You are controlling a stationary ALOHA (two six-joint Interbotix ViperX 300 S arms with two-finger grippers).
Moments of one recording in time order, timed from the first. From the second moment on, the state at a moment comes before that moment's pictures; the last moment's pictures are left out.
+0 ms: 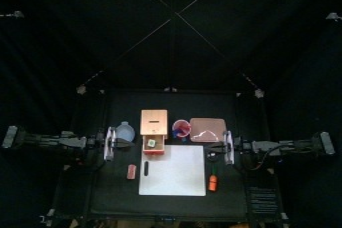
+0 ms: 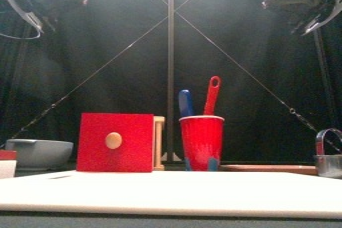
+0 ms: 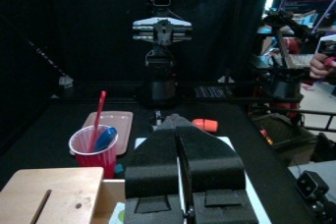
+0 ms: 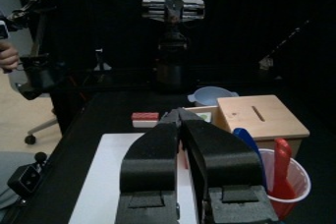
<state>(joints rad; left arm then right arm) 0.00 -0.96 1.19 0.00 -0.29 0.00 0.00 -0.97 1.19 0.00 -0.29 0.00</state>
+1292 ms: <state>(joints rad) 0.09 -0.93 1.23 -0.03 -0.31 0.00 -0.10 -0.16 0.31 0.03 0.52 0.03</state>
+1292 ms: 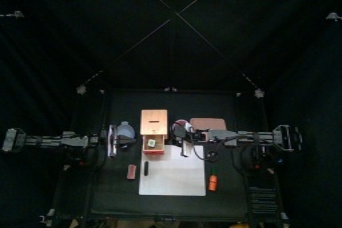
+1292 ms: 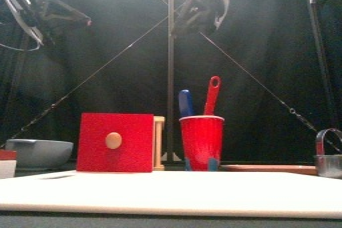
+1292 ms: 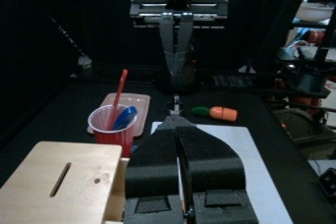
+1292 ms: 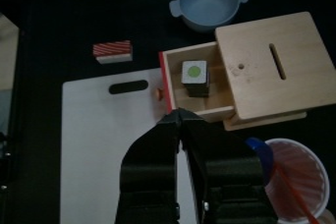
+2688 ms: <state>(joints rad) 0.17 -0.93 1.27 -0.04 -0.31 0.00 -0.12 0.38 -0.07 -0.06 0.60 0.03</state>
